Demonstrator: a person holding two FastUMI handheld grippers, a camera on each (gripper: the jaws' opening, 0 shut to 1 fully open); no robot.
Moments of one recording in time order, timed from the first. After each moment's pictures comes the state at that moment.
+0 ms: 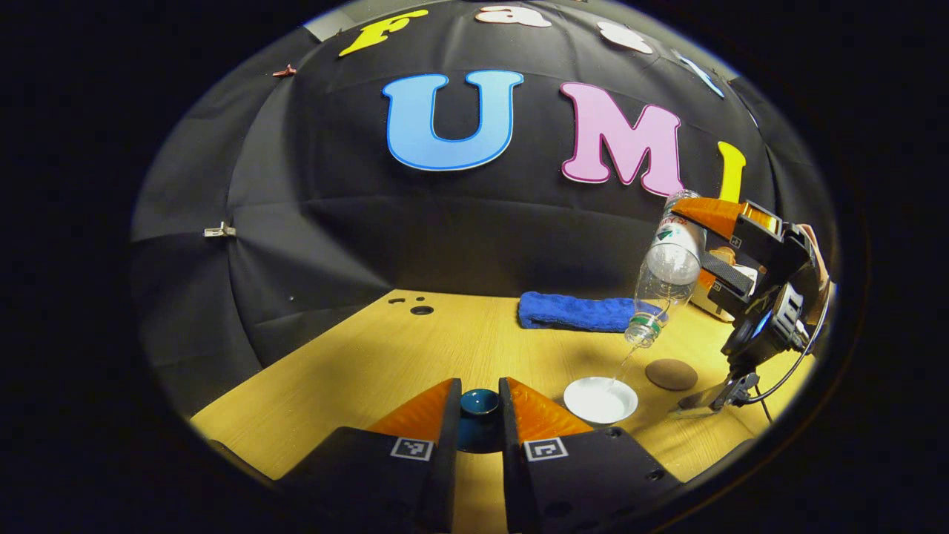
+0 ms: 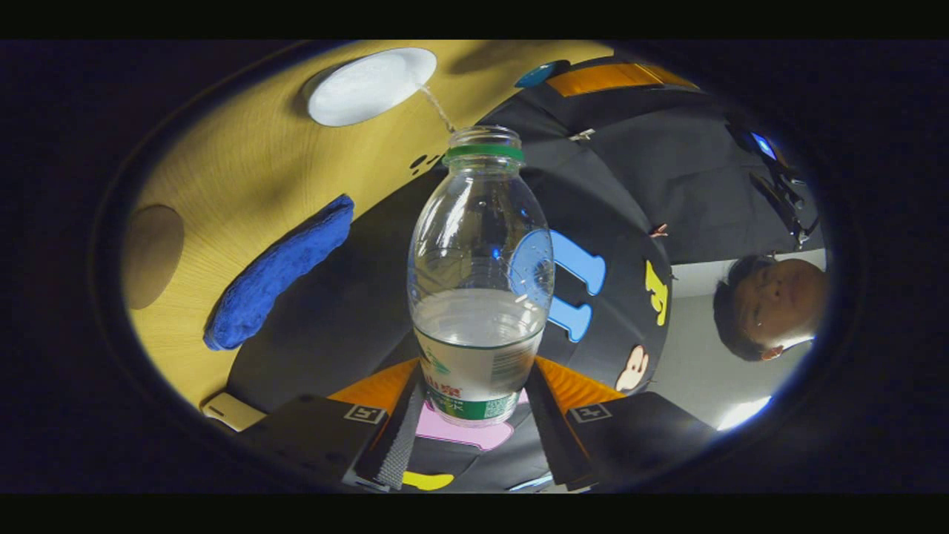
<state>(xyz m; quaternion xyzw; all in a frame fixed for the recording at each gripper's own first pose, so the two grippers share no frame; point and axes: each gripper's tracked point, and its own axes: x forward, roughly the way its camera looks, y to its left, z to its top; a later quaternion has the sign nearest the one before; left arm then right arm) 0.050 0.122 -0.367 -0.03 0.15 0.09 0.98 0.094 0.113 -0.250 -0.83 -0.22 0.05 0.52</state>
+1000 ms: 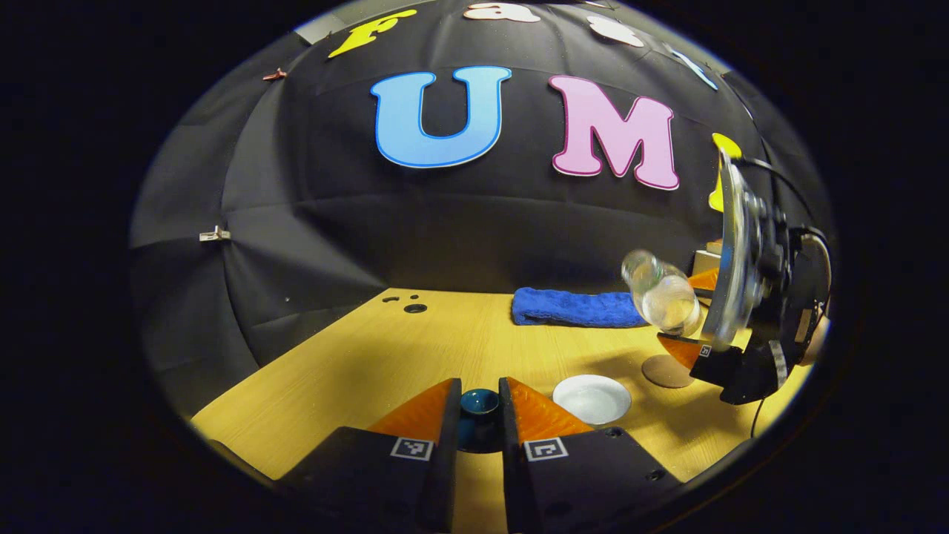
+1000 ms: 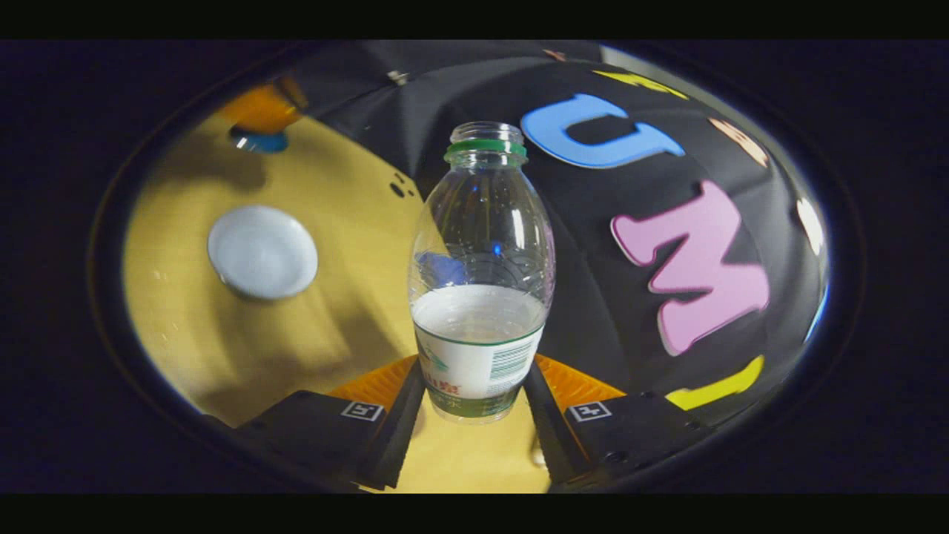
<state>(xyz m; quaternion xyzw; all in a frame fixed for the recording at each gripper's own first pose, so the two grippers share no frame) 0.059 0.106 -0.372 -0.01 0.16 0.08 0.98 0.079 0.108 -0.337 -0.38 0.15 0.19 0.89</state>
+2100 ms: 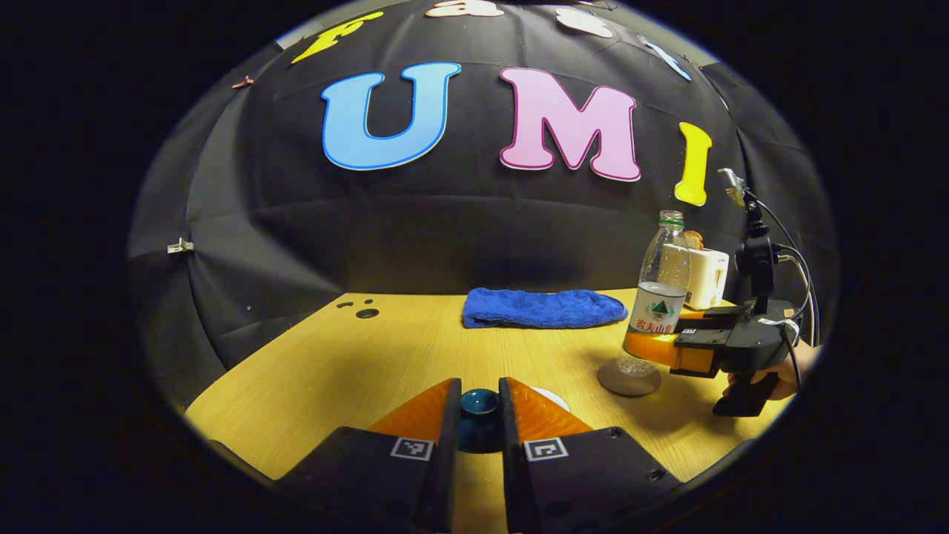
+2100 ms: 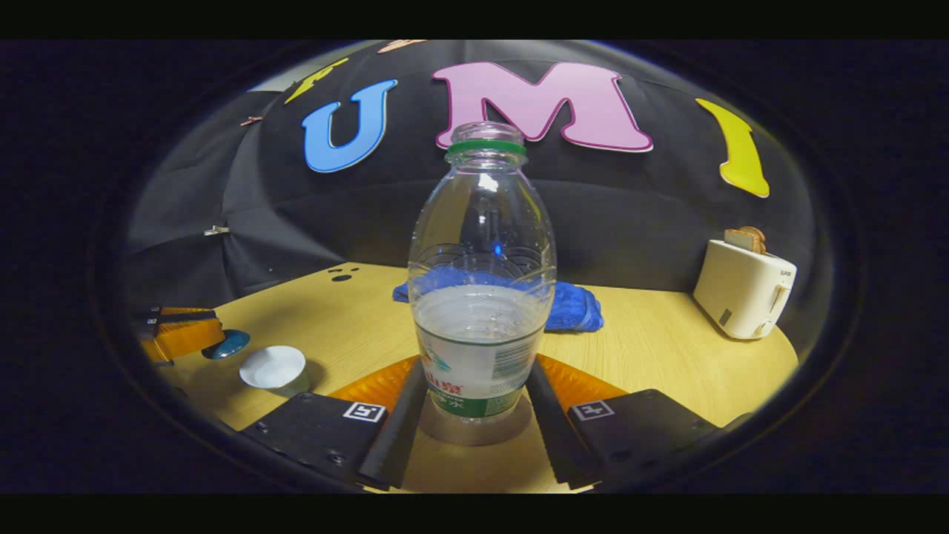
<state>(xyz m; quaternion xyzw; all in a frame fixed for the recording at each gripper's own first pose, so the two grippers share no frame) 0.087 0.044 -0.373 0.00 0.17 0.03 0.99 0.061 0.152 -0.366 0.07 0.25 0.14 0.96</state>
